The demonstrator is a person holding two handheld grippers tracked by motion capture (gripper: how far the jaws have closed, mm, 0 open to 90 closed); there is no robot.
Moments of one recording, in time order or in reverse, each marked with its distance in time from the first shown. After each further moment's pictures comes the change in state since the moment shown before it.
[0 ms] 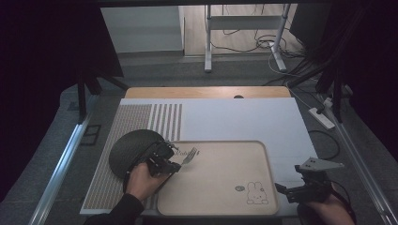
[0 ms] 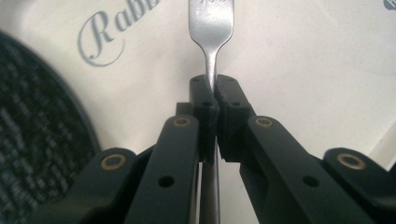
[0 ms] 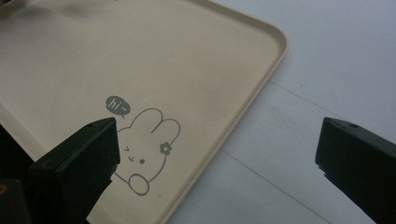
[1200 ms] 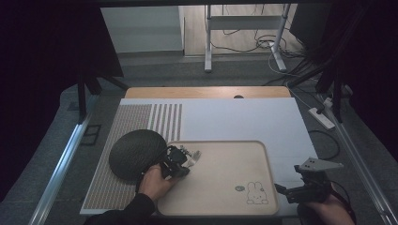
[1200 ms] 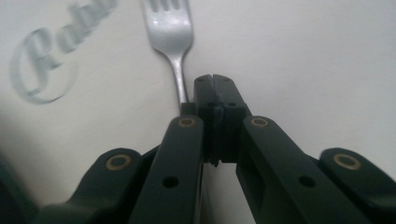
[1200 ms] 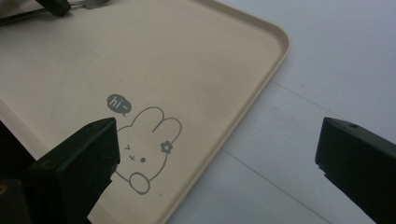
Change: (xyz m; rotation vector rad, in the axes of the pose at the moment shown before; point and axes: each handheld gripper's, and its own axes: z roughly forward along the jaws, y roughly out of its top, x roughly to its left) left arm -0.005 0.008 0.034 0.049 0.053 0.074; right arm 0.001 0.000 0.000 0.002 0.005 -0.007
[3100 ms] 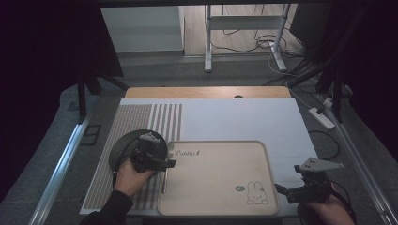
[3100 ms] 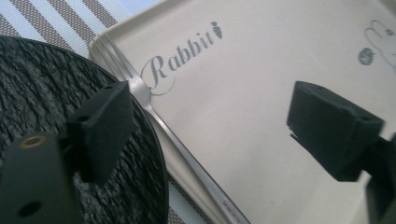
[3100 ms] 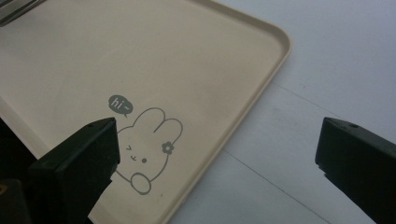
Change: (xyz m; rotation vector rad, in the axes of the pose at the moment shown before) left arm 0.046 -0.046 -0.058 -0.324 -0.090 -0.108; right arm 0.000 0.000 -0.001 -0.005 0.006 0.000
